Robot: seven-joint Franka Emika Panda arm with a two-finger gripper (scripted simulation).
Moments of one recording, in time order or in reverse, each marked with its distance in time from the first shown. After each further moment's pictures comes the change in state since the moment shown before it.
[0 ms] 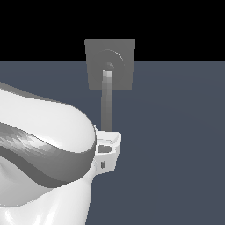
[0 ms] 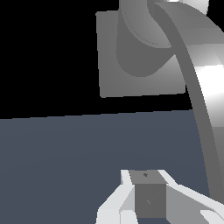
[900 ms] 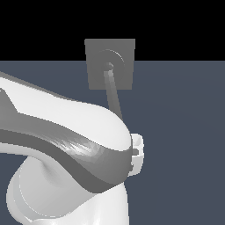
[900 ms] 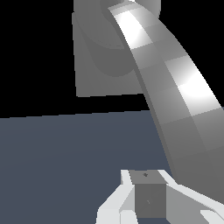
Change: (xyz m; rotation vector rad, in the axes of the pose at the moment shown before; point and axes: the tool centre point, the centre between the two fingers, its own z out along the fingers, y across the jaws) arm 0.000 0.059 -0.005 0.020 -0.013 0.004
